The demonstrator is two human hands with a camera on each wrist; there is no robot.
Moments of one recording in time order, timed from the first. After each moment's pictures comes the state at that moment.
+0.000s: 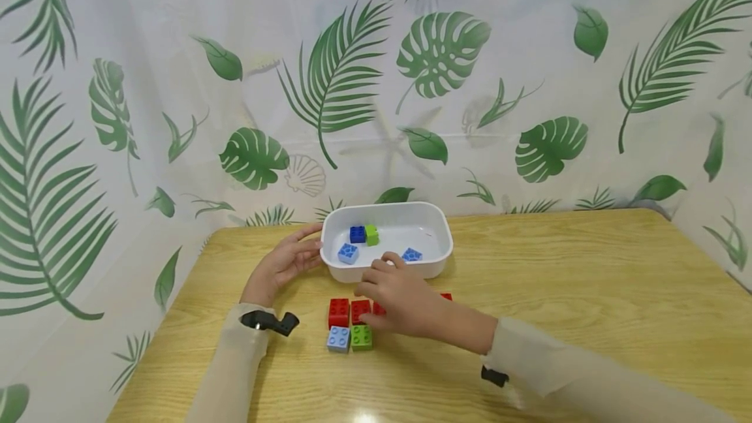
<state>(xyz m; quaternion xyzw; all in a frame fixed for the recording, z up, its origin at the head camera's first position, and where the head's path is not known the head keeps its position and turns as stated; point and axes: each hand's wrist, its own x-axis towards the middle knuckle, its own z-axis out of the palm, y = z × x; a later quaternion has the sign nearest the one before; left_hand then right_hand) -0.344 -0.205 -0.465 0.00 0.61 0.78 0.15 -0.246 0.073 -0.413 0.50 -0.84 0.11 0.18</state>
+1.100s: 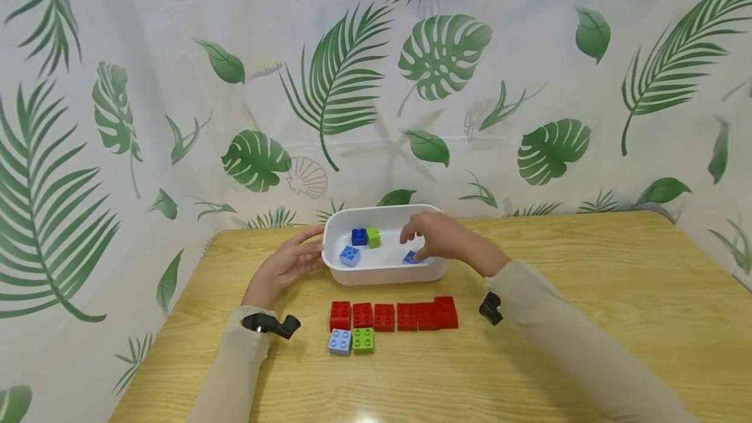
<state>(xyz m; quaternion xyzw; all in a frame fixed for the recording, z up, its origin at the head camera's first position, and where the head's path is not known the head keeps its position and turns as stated) -0.347 -0.204 -0.467 0.01 0.61 0.78 0.15 -0.367 0.126 -0.397 0.35 -0.92 0.16 -0.07</state>
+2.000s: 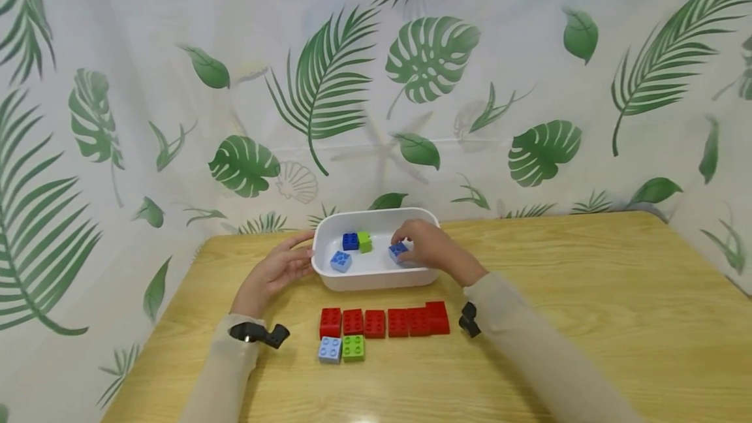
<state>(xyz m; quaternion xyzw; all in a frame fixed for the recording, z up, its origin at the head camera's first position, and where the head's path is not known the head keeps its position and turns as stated) -0.345 -0.204 -0.467 0.02 0.62 0.77 0.15 -0.383 0.125 -0.440 0.32 -0.92 0.23 -0.01</state>
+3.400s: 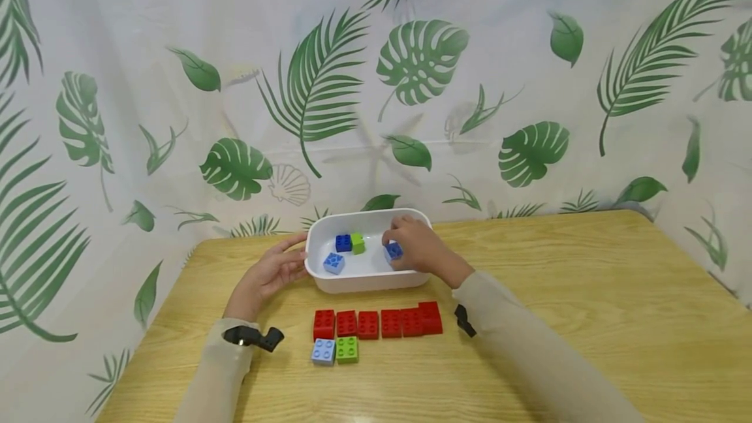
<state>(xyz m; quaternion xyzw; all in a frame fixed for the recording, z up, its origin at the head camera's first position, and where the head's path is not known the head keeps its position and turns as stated) -0.345 -0.202 -0.469 0.00 0.62 0.77 0.15 -0.375 0.118 -0.440 0.32 -0.94 0.12 0.06</state>
